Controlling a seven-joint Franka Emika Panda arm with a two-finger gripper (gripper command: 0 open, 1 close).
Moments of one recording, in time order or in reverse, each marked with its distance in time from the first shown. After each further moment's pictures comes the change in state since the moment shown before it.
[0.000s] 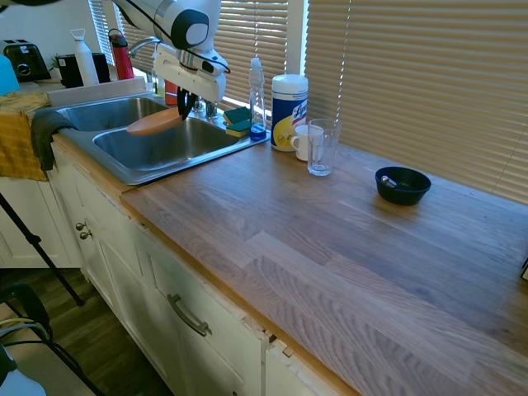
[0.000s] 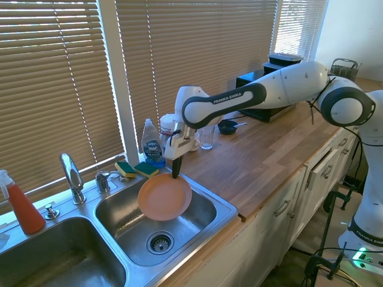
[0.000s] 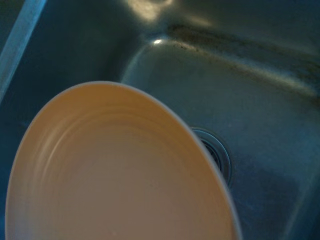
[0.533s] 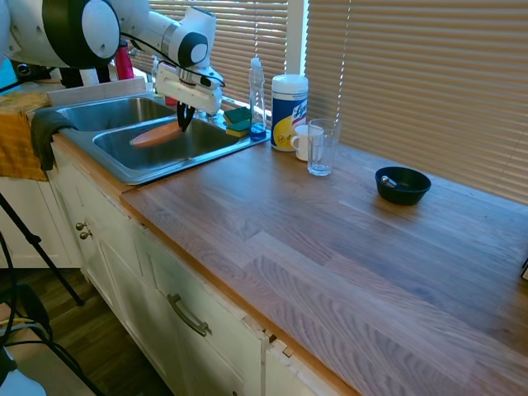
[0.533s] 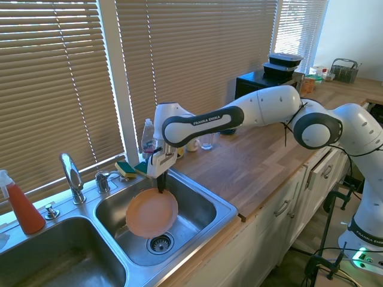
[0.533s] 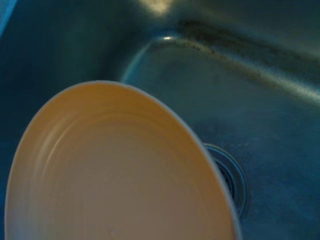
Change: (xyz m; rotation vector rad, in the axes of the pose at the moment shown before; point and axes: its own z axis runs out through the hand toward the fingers) arm 0.018 -0.032 0.056 -0.057 -0.024 -0.003
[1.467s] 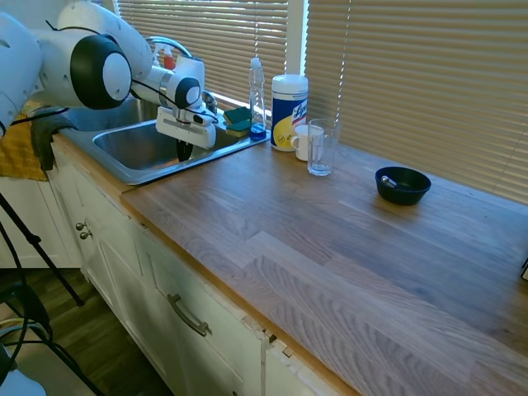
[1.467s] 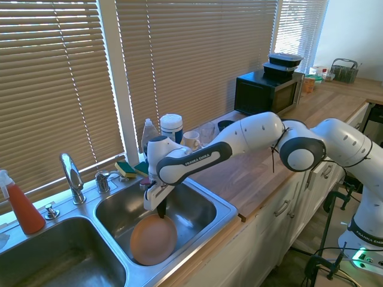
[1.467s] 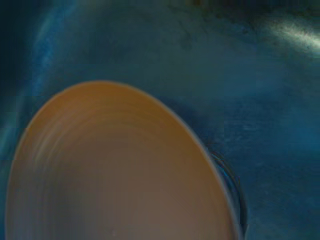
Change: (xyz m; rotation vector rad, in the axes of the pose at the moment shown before) arm 0.012 -0.004 0.112 -0.102 0.064 0.076
